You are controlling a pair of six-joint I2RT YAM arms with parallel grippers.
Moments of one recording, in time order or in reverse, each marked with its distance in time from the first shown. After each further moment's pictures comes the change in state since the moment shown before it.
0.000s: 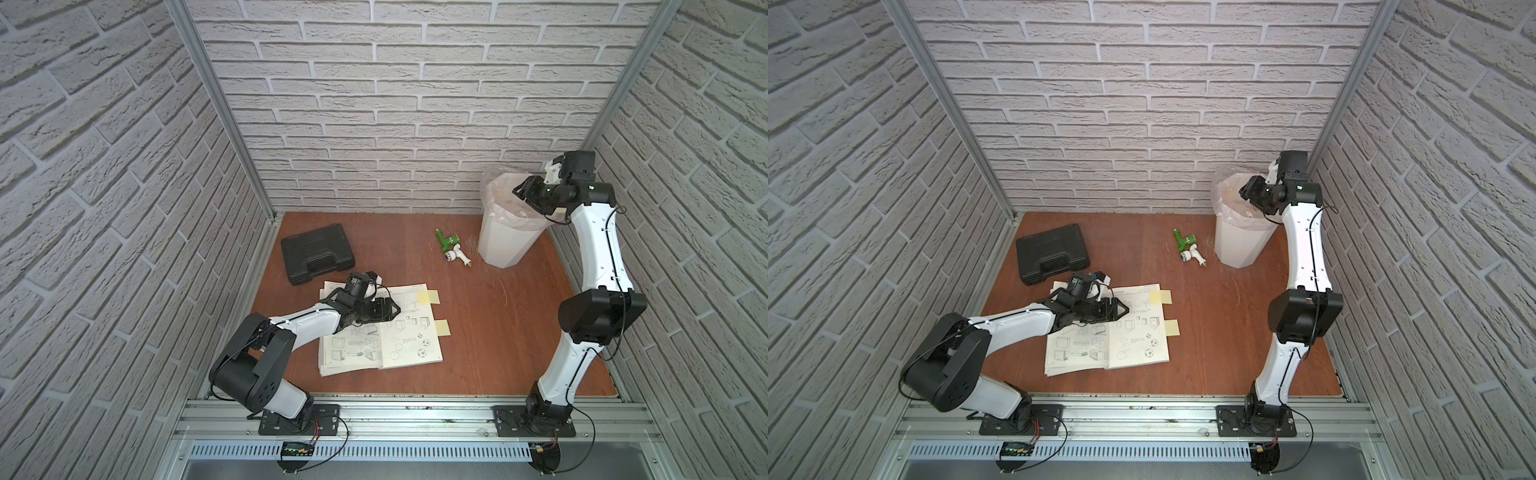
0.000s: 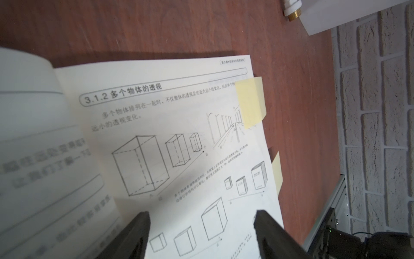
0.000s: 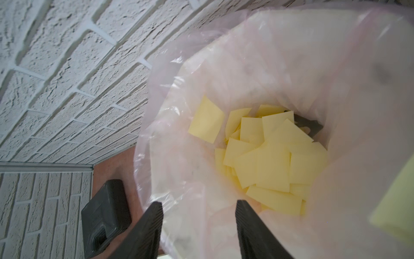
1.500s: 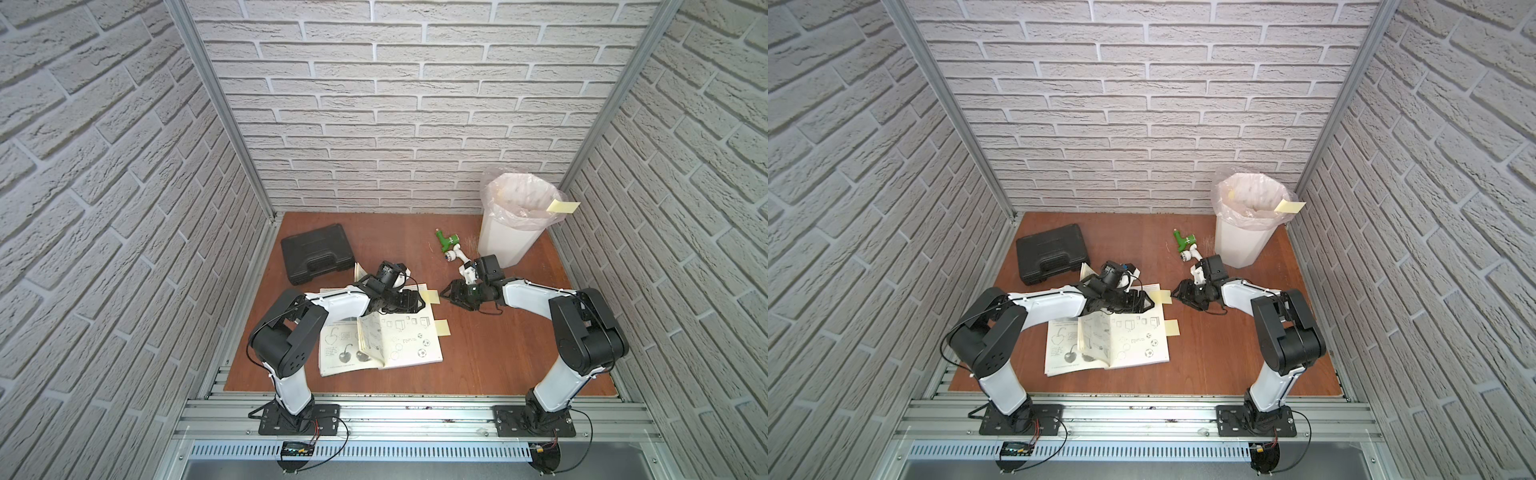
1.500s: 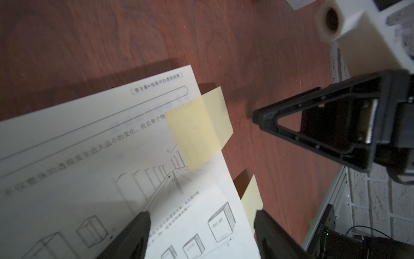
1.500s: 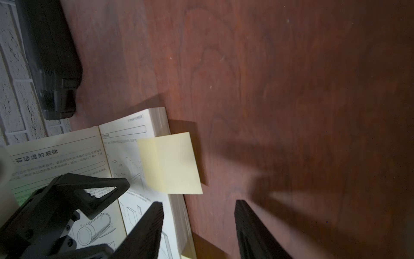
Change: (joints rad) left arm -0.141 0.259 0.293 -0.050 -0.013 0.002; right arm 0.384 -0.151 -1.318 0.815 -0.224 0.176
